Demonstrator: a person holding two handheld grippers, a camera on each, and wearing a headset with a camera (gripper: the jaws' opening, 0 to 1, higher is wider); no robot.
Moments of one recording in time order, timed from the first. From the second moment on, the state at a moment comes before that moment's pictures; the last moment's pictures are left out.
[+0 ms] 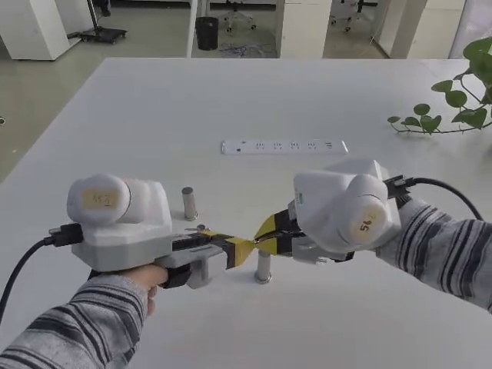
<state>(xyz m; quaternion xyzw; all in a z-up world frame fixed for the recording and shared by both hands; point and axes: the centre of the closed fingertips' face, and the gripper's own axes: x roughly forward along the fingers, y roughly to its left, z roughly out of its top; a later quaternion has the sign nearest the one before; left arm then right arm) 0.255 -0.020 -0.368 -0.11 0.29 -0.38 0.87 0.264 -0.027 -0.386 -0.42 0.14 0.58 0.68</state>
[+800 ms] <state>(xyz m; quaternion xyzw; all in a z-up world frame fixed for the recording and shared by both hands) 0.256 -0.022 -0.367 -0.12 0.27 -0.38 0.88 0.265 -0.023 -0.381 -0.42 0.13 0.58 0.69</state>
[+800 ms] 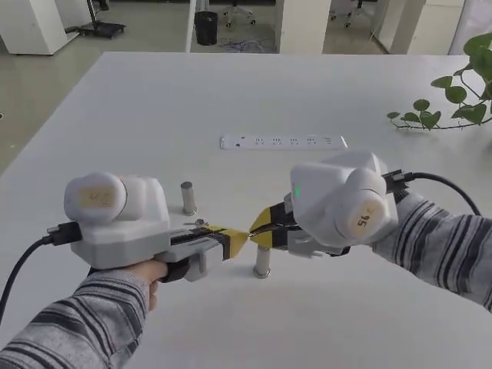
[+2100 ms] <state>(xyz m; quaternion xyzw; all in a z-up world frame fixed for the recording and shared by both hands) 0.229 -0.015 -0.386 0.16 0.19 -0.51 0.82 0.226 -0.028 -0.395 -0.01 0.30 0.62 0.73</state>
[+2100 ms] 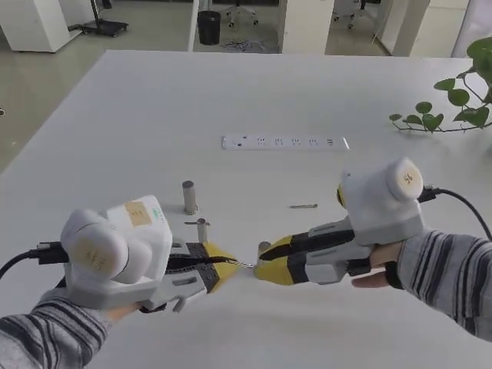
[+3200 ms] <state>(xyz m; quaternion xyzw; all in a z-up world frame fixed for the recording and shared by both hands) 0.215 -0.022 -0.389 0.12 0.20 -0.53 0.81 0.218 -0.028 -0.406 -0.13 0.27 0.65 0.70</state>
